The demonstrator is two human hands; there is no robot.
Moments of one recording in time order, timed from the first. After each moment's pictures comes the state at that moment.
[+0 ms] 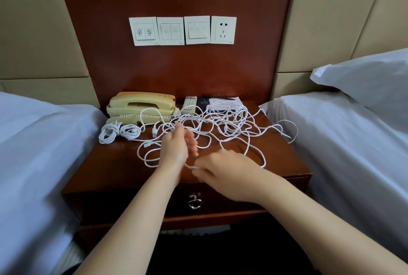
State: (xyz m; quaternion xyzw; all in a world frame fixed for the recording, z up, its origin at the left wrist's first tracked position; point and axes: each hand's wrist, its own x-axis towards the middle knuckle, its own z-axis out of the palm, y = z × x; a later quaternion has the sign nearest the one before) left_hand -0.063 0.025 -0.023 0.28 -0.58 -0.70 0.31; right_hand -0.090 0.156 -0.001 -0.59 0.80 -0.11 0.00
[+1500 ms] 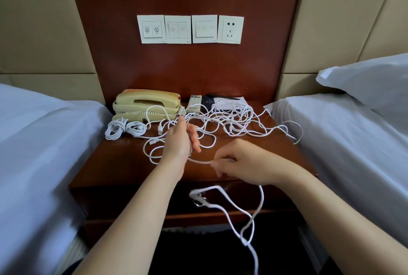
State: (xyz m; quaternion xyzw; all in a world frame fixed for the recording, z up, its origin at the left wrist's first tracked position) left_hand -0.063 0.013 -0.022 0.23 -0.56 -0.74 0.30; right_hand -0.115 0.163 0.005 -0.58 0.76 -0.26 0.13
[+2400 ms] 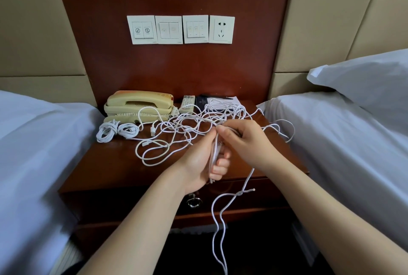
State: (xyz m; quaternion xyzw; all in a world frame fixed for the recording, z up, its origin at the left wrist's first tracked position) left_hand -0.055 0.061 -0.015 0.10 -0.61 -0.79 -0.03; right_hand -0.146 0.156 -0.011 -0.51 0.71 -0.49 -0.04
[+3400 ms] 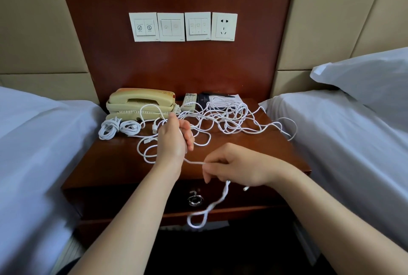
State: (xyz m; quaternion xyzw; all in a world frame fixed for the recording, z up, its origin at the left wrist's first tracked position) left_hand -0.061 0.023 -0.018 0.22 -0.56 -0.72 0.33; right_hand -0.112 0.168 0.001 -0.57 0.73 -0.29 0.23
